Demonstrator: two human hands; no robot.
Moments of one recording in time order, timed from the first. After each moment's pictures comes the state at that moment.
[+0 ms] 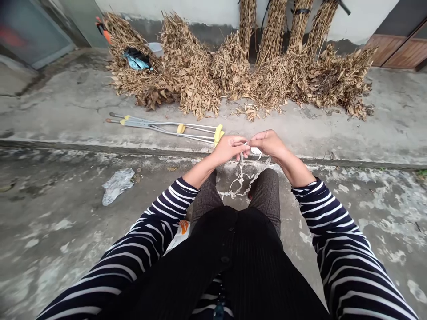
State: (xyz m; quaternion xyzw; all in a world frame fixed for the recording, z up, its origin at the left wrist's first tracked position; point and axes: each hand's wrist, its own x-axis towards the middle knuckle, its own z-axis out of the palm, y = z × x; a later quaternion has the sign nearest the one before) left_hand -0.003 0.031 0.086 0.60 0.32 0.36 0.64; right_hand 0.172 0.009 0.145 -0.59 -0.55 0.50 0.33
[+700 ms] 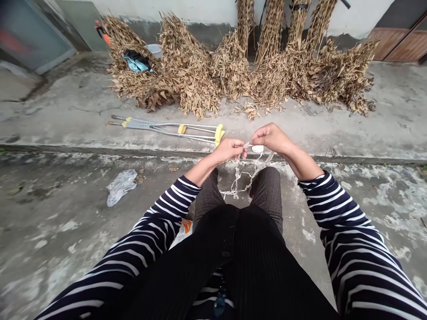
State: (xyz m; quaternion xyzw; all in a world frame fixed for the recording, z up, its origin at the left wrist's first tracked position) left_hand -0.009 0.034 0.080 0.63 0.38 0.28 0.62; right_hand 0.183 0.013 0.154 -0.56 -0.63 0.44 0.31
